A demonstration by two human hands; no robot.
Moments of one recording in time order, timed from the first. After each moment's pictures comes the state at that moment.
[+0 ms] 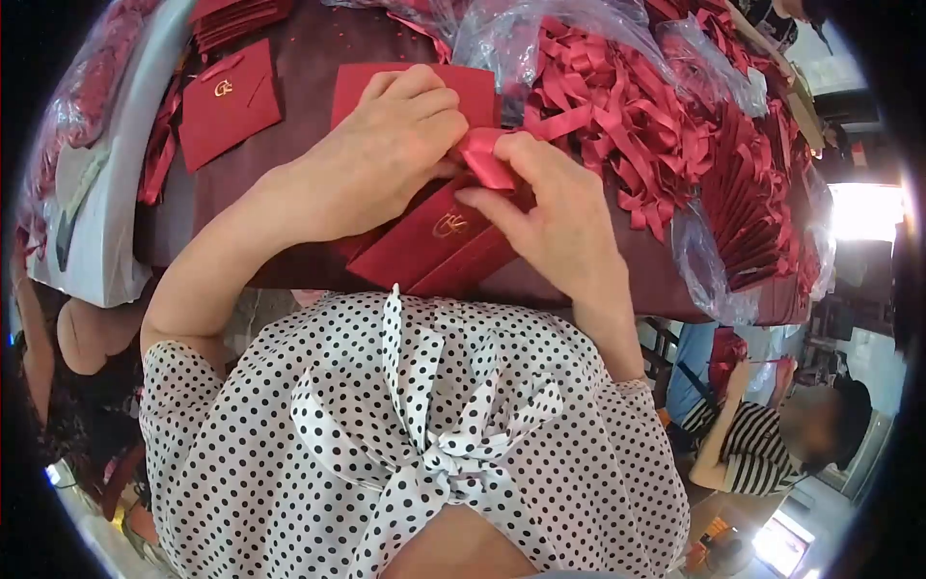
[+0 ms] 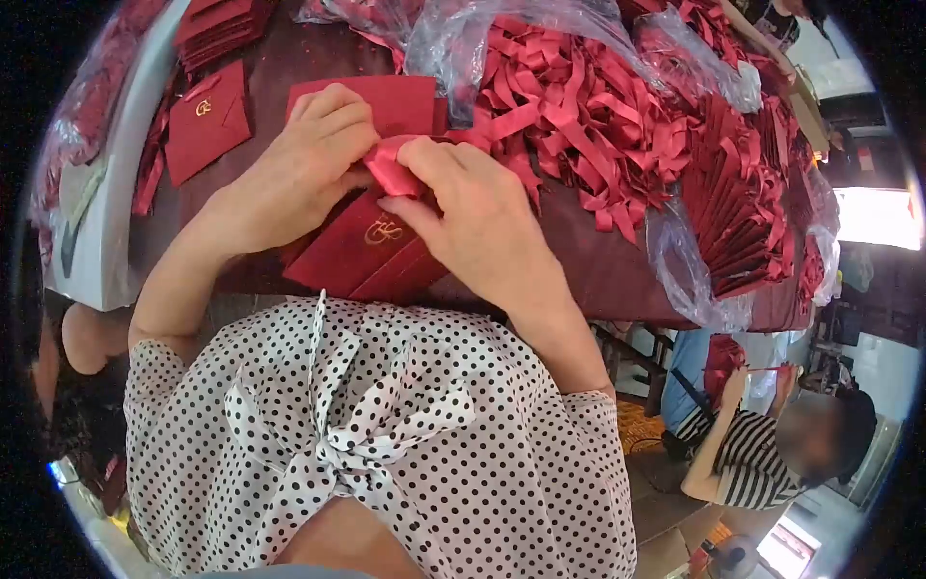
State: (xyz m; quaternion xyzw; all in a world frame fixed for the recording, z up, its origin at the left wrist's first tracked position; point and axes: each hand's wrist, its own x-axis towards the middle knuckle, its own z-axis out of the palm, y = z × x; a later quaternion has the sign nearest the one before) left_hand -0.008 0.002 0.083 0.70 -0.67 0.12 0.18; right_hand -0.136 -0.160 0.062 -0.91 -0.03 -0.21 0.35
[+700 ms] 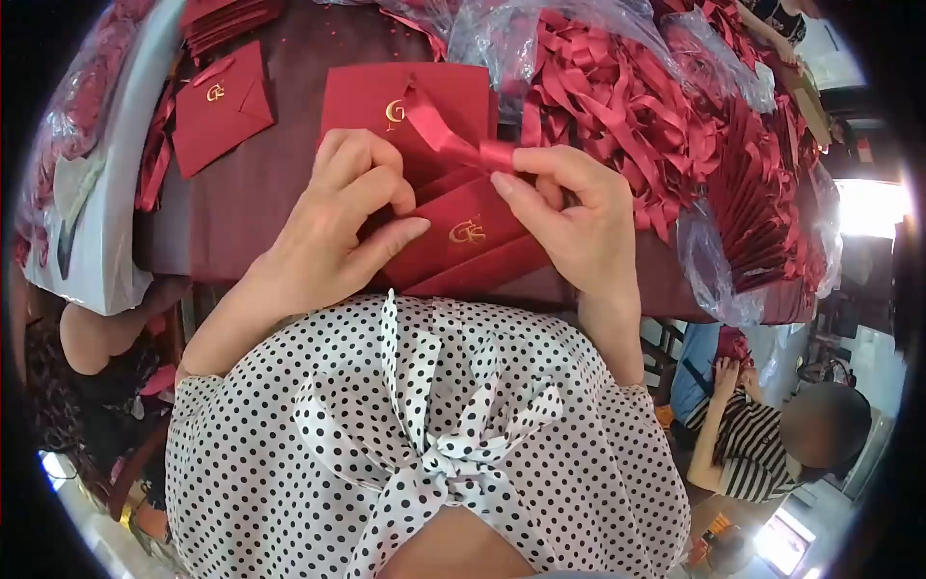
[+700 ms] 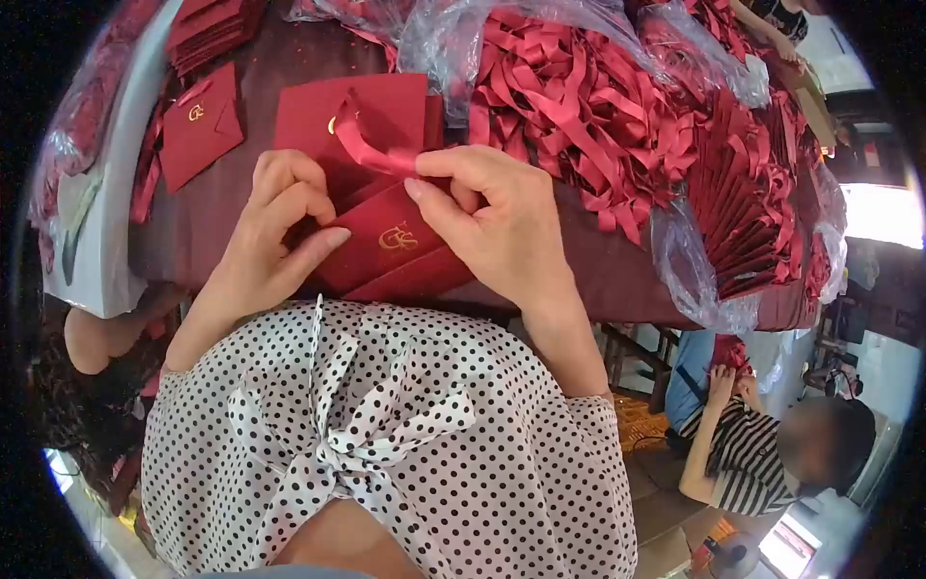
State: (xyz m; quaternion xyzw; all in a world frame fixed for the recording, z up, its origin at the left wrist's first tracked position) left_hand -0.037 0.035 0.070 0.77 -0.56 0.00 0.31; right_hand -0.136 -0.180 0.065 -0.88 0.02 -0.18 0.45
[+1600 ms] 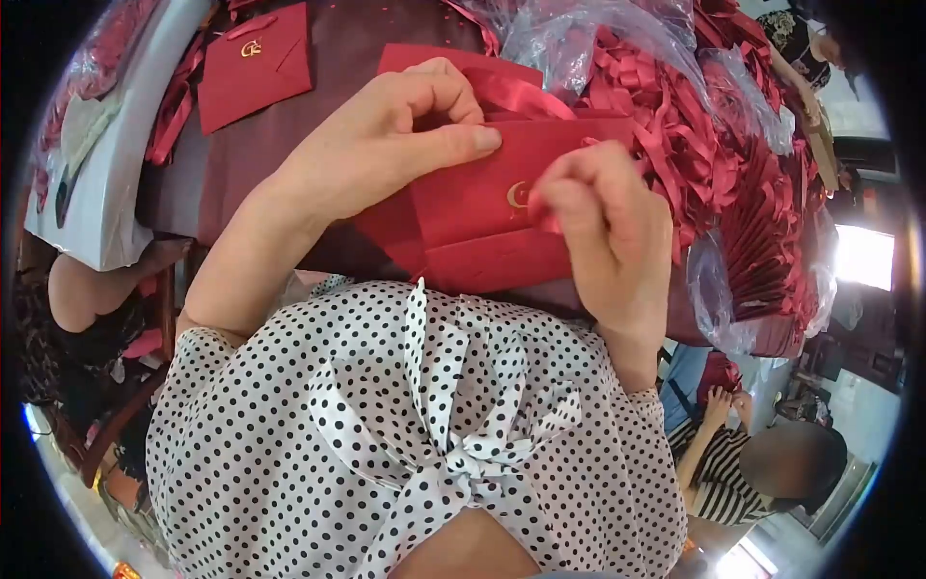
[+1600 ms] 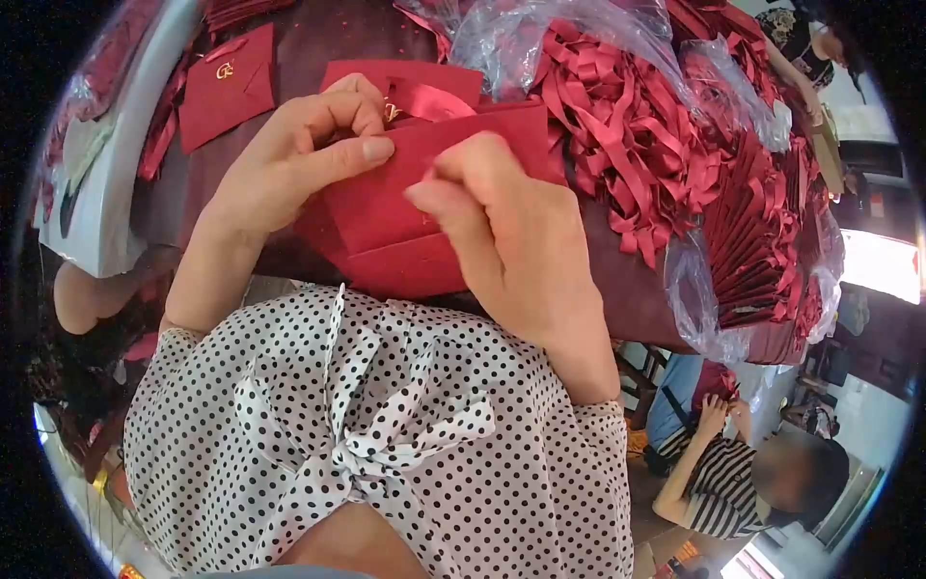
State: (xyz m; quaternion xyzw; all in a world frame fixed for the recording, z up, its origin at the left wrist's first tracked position) left_hand -0.007 0.018 0.064 0.67 -0.39 -0.23 0.59; right_hand -0.143 -0.153 0.099 -0.81 0.00 -0.18 0.56
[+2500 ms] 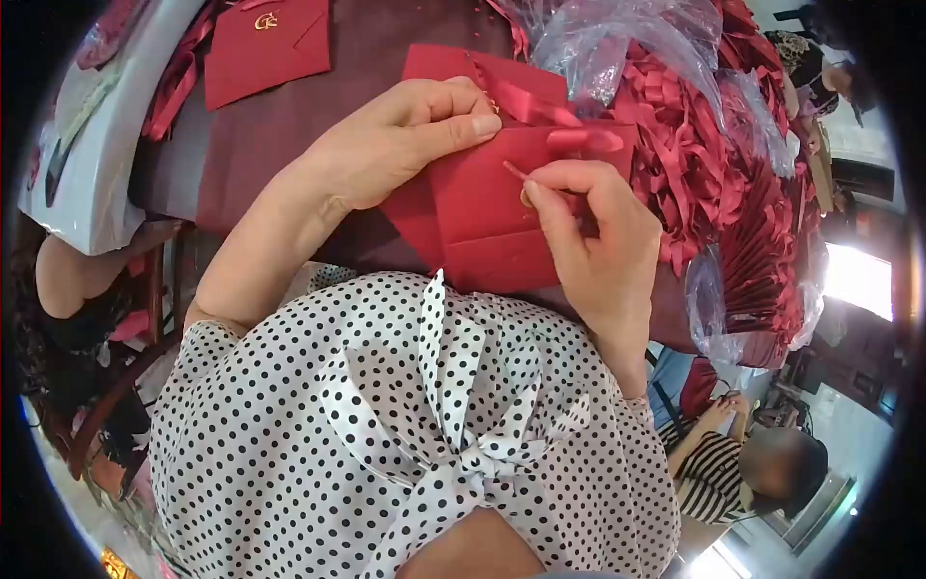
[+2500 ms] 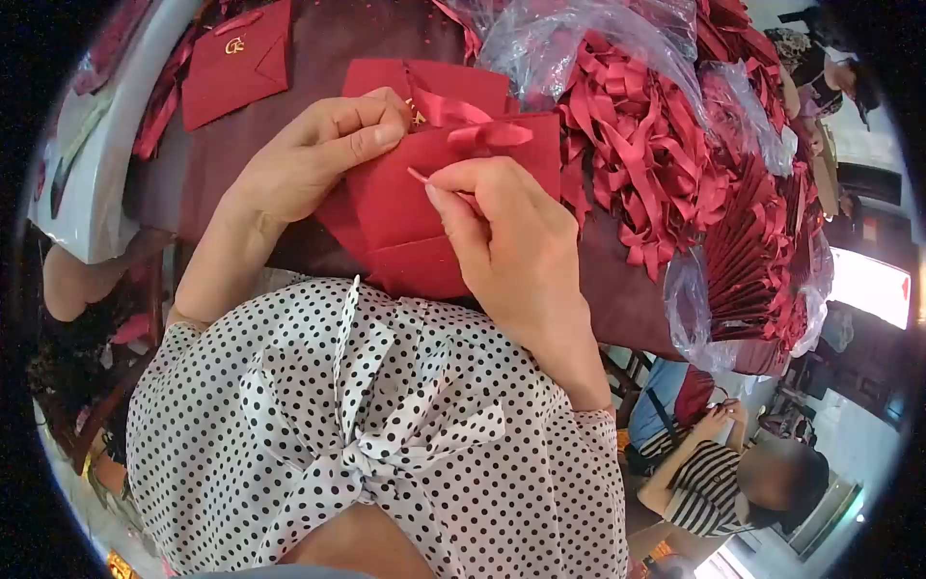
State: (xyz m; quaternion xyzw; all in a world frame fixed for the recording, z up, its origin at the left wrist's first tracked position) left_hand 0.004 0.027 0.034 0.55 -0.28 -0.36 0.70; right_hand -0.120 -0.138 0.070 -0.89 -0.05 -0.21 0.41
